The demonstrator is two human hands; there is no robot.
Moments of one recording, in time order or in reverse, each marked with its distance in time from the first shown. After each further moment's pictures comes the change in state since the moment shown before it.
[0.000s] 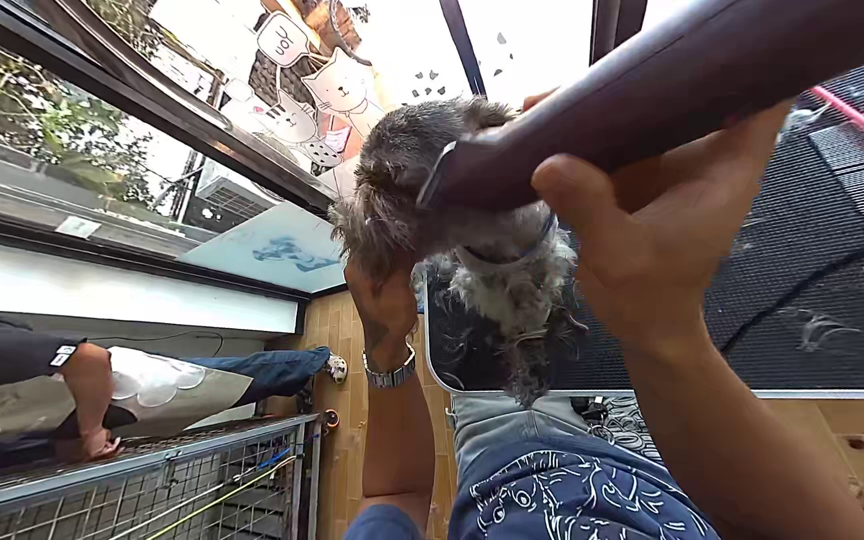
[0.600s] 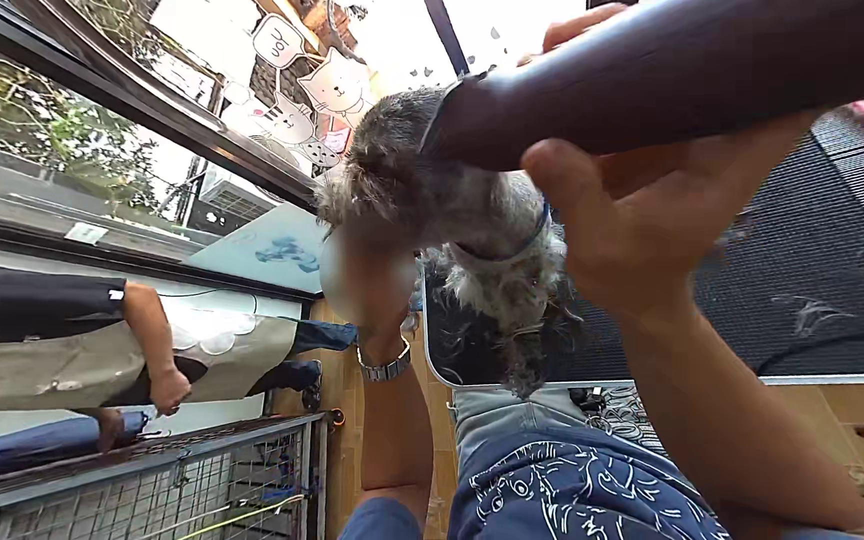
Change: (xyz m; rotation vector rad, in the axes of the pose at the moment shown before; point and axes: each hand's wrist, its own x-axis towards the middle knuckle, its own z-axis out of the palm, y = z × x) left_hand 0.005 0.005 0.002 -0.047 -0.047 0.020; right_hand 0.005 0.011 -0.009 0.007 0.011 -0.215
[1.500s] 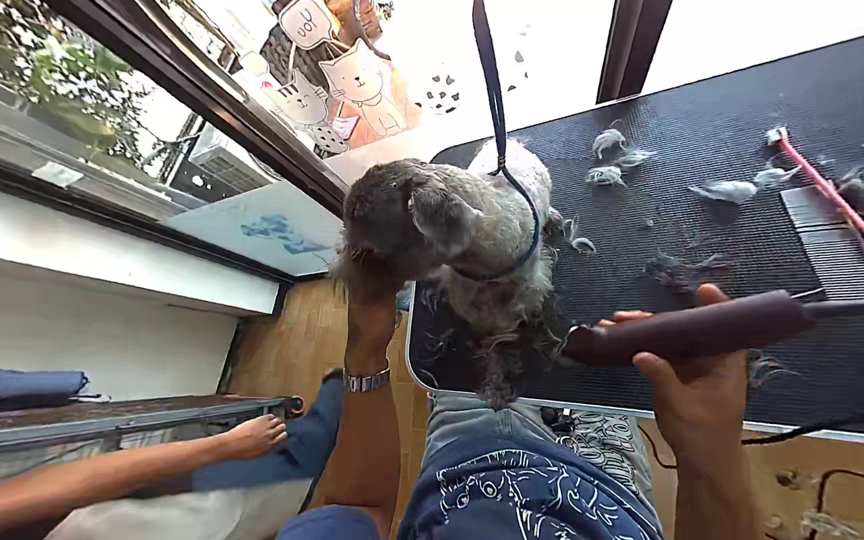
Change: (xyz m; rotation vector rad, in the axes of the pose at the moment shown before) left_hand -0.045 -0.024 -0.020 -0.119 0.188 -0.450; right_hand -0.128 -0.038 -0.156 -0.138 -0.024 0.713
